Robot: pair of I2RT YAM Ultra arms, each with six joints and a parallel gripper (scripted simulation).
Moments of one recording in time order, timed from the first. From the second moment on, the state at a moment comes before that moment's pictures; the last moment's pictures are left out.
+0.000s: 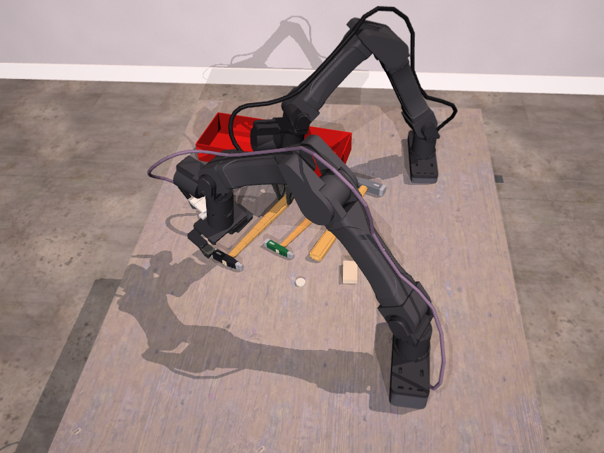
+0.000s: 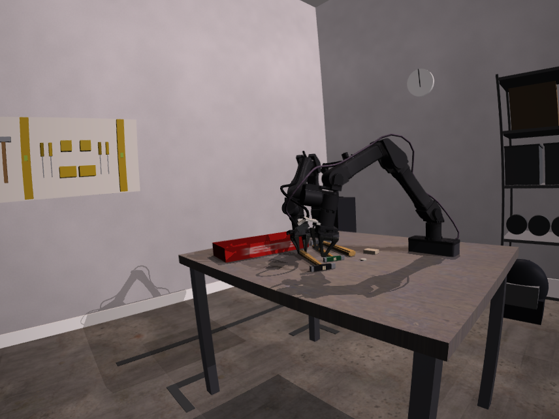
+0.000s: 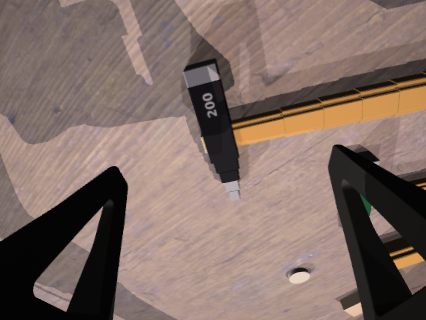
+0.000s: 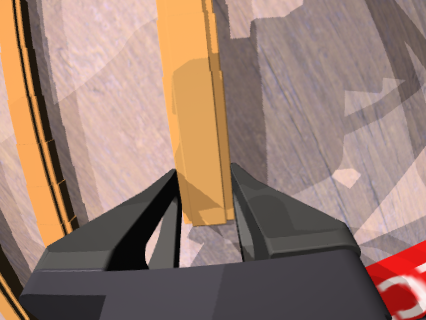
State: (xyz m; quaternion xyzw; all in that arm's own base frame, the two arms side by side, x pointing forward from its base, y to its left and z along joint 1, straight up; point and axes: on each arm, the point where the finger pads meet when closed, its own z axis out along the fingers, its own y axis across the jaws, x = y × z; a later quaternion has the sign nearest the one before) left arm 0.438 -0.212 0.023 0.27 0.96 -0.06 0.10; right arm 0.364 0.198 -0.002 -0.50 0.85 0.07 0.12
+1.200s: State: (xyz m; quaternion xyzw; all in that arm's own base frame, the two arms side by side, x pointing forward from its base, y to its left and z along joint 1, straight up) left arm 0.426 -0.207 0.016 0.71 0.62 -0.29 0.15; right arm 0.364 0.198 -0.002 -0.50 0.85 0.07 0.12
